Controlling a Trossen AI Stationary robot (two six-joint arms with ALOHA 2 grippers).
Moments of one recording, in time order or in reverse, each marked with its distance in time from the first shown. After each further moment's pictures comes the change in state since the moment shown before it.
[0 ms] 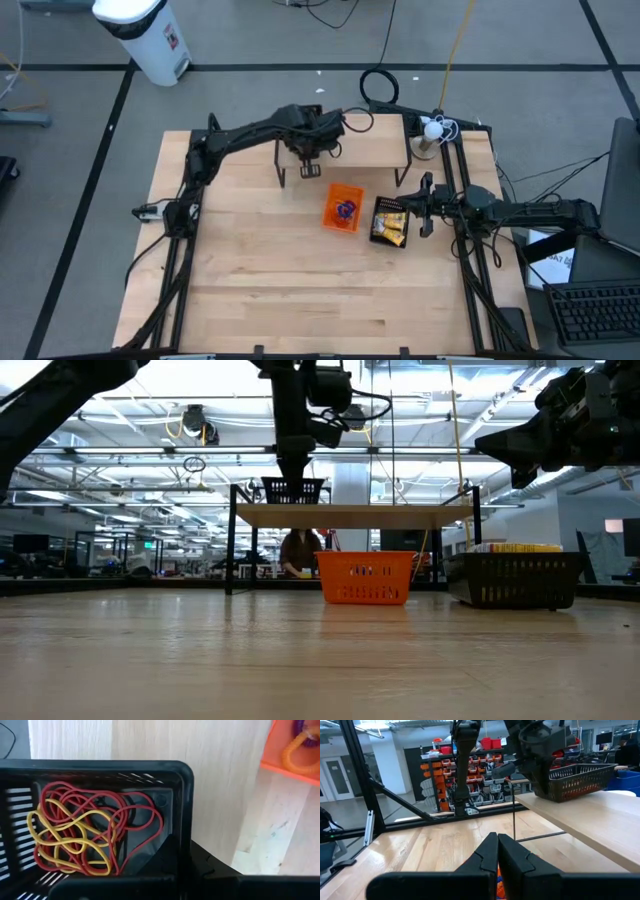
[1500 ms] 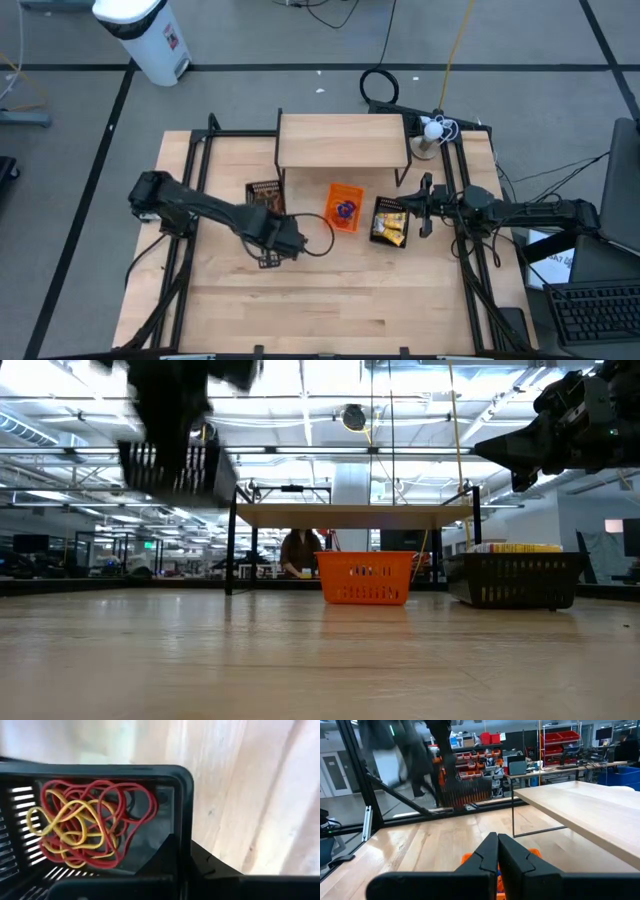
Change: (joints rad) left arm -0.640 -0.394 -0.678 -0.033 0.002 -0.695; right arm 0.000 0.000 0.000 -0.026 0.004 0.001
